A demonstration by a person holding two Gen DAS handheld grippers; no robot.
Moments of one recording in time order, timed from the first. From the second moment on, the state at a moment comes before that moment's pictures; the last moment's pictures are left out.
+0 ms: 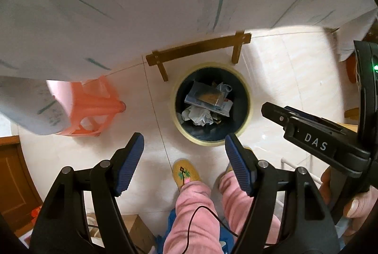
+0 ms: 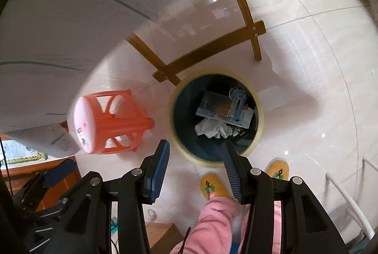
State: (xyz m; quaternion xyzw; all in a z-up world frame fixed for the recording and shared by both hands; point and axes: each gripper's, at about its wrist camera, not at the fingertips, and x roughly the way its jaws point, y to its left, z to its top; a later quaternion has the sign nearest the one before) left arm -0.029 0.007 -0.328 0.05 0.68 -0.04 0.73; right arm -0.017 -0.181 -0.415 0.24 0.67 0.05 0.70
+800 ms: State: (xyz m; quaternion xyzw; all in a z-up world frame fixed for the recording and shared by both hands) left arm -0.050 0.063 -0.036 0.02 0.56 -0.08 0.83; right arm -0.043 -0.146 -0.072 0.20 0.55 0.08 0.81
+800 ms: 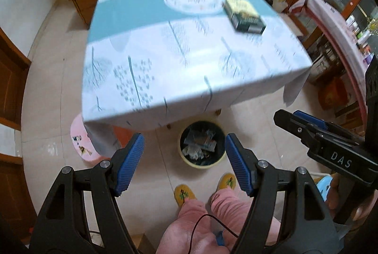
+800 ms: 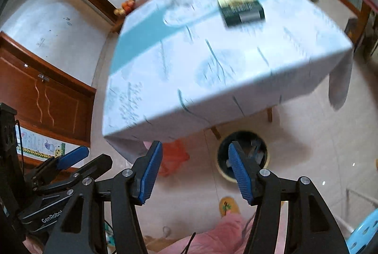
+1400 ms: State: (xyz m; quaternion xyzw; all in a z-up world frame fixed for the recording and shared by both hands) left arm -0.005 0.087 0.076 -0.01 0.46 -0.06 0.89; right arm 0.010 -0.136 0.061 0.14 0.47 0.09 0.87
